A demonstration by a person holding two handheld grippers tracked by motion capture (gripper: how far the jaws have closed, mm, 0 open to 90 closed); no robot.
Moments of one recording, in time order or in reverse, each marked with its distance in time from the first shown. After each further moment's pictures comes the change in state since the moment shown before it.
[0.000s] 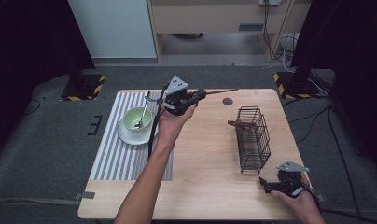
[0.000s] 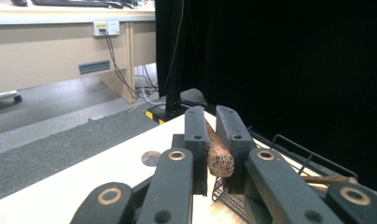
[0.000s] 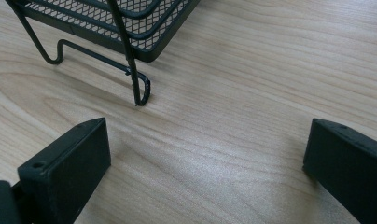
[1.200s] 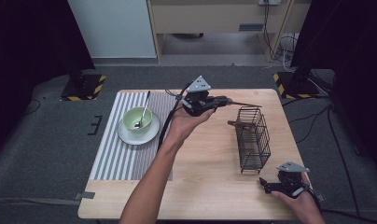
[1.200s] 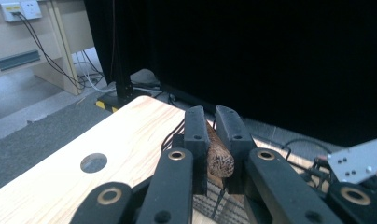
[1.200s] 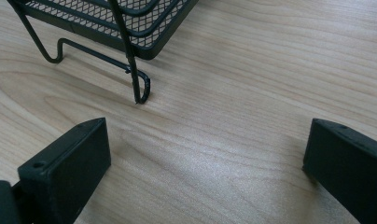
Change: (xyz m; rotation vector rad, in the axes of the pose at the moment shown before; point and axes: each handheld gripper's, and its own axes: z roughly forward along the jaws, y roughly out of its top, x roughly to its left) left arm -0.035 0.014 0.033 0.107 -0.229 0.086; right arm 0.000 -0.001 -0.001 0.002 -0.003 0.006
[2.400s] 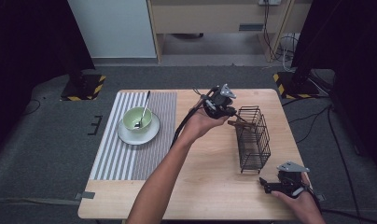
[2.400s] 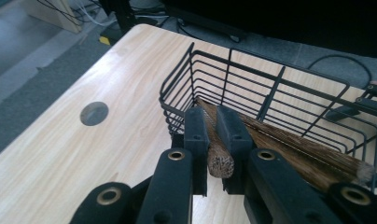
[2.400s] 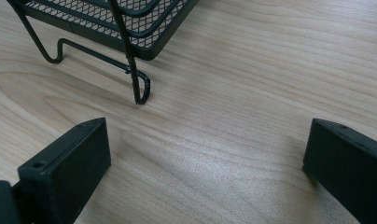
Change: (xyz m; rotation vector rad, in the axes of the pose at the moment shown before) left arm -0.008 -0.004 0.065 0.372 0.037 0.133; right arm 0.000 0.000 0.001 -0.004 0.001 -0.004
